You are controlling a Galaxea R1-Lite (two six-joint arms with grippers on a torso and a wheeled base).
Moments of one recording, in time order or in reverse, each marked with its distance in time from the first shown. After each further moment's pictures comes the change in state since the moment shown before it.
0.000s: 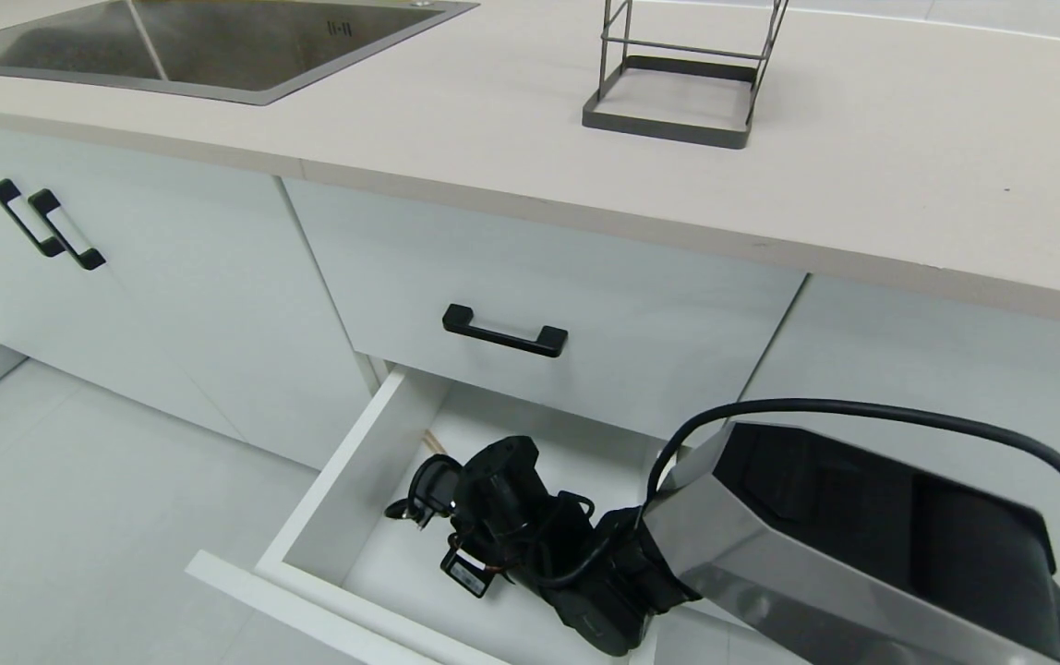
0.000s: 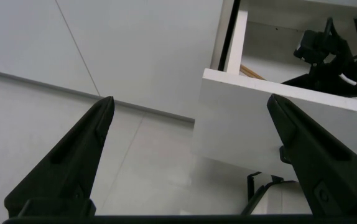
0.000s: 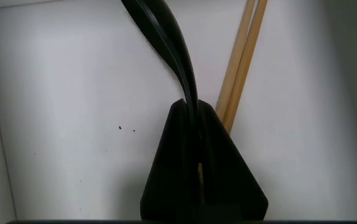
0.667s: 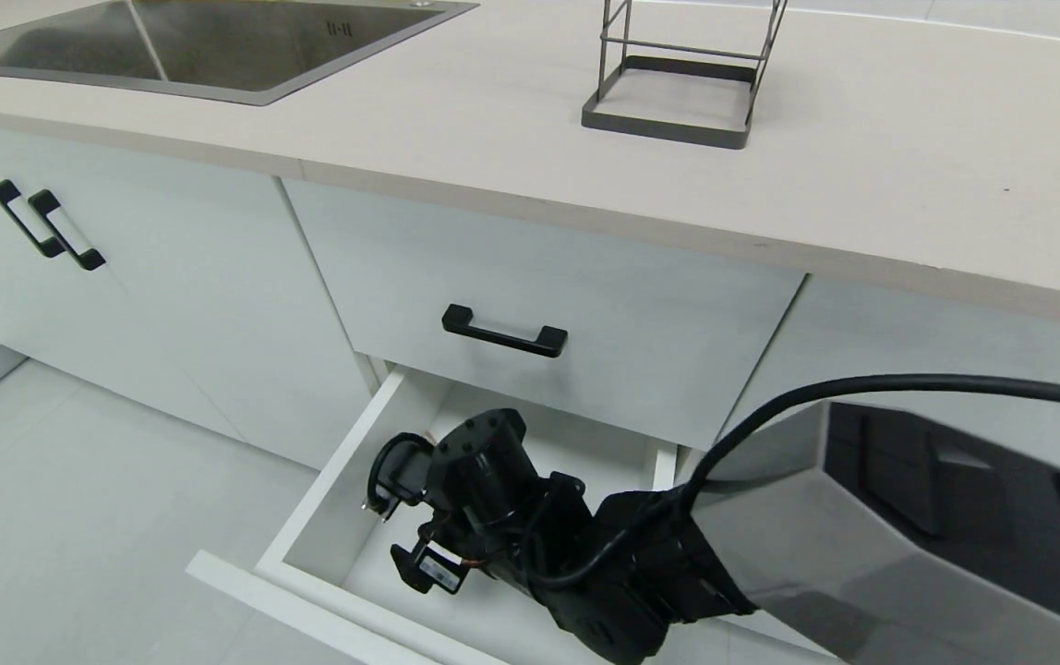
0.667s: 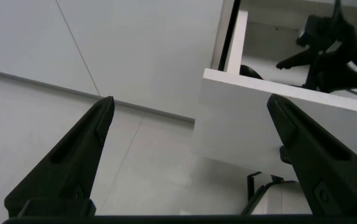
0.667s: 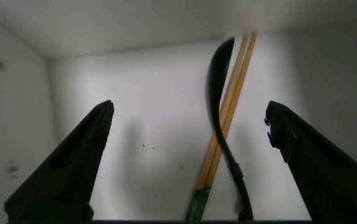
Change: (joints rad) left arm 0.000 0.000 0.000 0.000 0.000 0.000; right arm 0.064 -0.151 0.003 0.078 0.002 -0.011
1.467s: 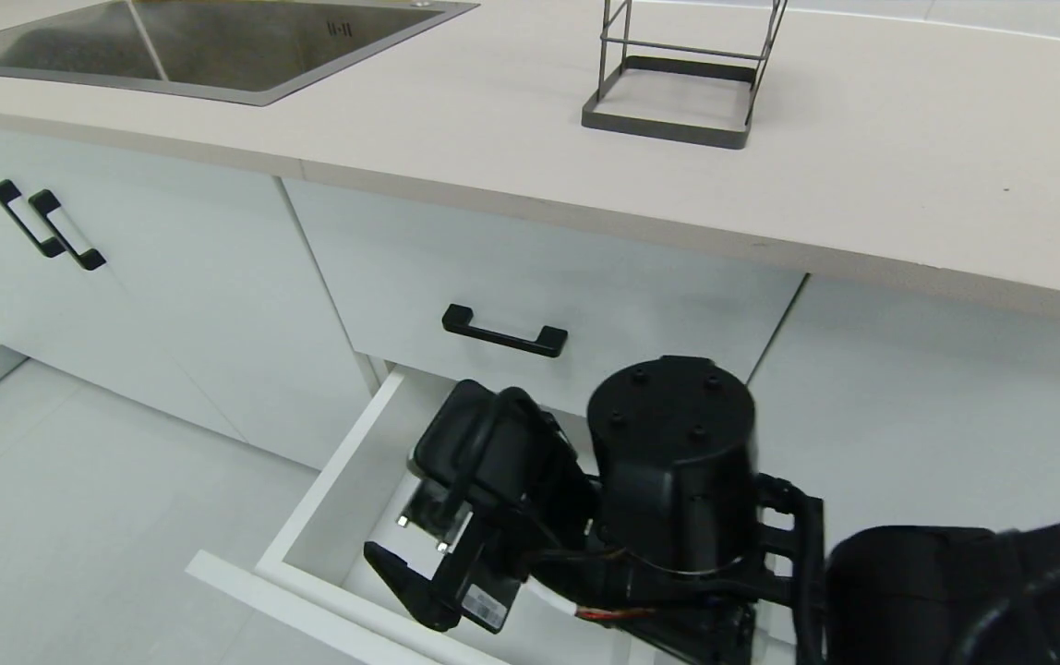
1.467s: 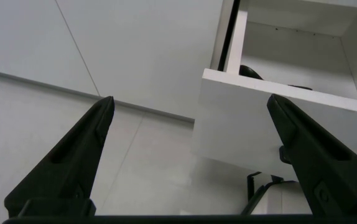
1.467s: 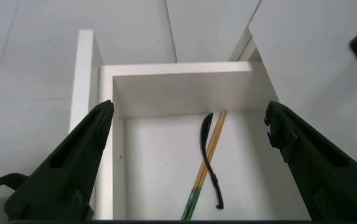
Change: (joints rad) left arm 0.000 0.000 0.000 0.000 0.000 0.000; right arm 0.083 -0.466 0.414 -0.258 0.082 -0.010
